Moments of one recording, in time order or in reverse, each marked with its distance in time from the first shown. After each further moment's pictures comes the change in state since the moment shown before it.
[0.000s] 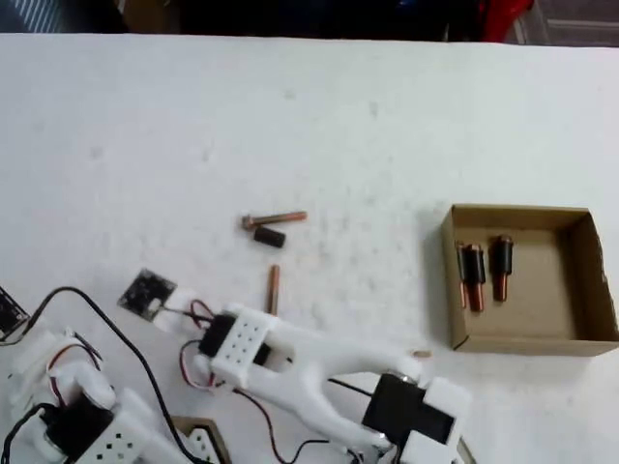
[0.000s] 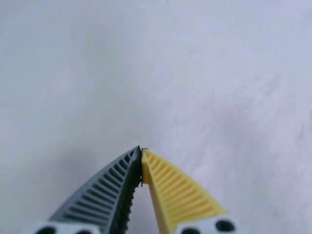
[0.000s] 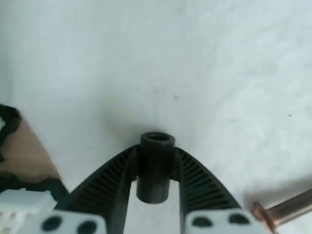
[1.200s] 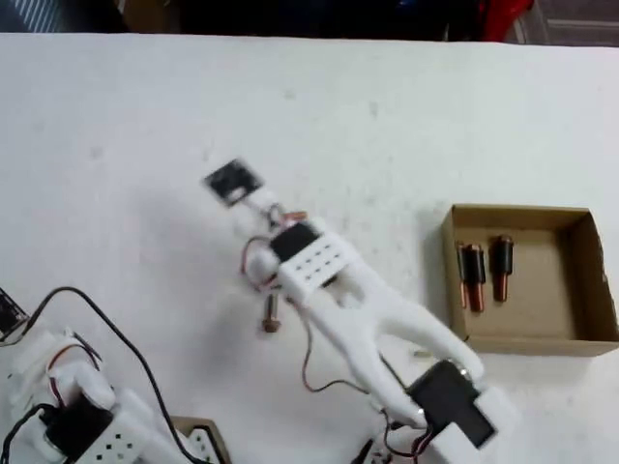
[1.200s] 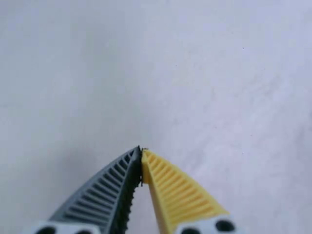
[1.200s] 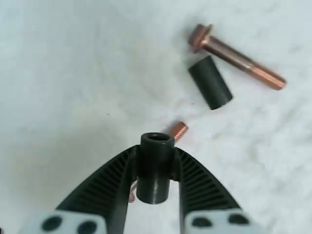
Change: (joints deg) left arm 0.0 0.0 0.0 0.0 0.0; right arm 26.0 -9.2 -6.6 10.5 3.4
